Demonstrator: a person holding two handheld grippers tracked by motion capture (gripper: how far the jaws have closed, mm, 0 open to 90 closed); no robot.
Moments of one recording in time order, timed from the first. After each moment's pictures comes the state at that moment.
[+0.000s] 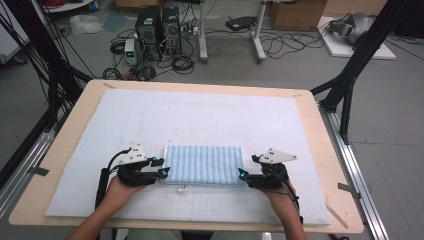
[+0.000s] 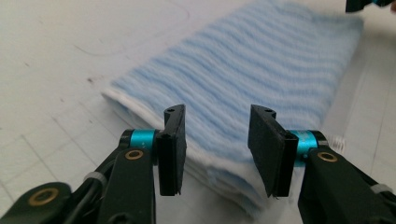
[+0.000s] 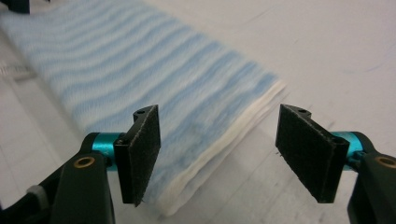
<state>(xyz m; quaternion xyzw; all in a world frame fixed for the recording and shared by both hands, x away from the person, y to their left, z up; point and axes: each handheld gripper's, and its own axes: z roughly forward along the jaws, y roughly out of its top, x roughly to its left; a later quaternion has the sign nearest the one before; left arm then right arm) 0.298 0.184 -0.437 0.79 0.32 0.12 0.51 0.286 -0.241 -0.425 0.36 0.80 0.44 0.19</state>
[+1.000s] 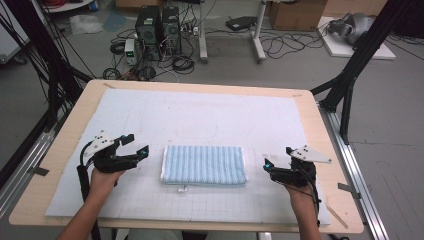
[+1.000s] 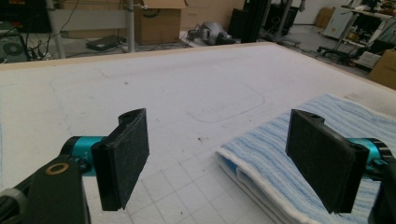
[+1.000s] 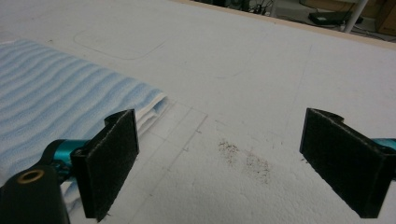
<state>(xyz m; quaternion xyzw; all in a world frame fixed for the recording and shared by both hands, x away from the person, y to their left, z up) 0.307 0.239 -0.421 0.69 0.38 0.22 0.58 0.278 -0.298 -0.408 0.44 0.73 0.44 0.27</state>
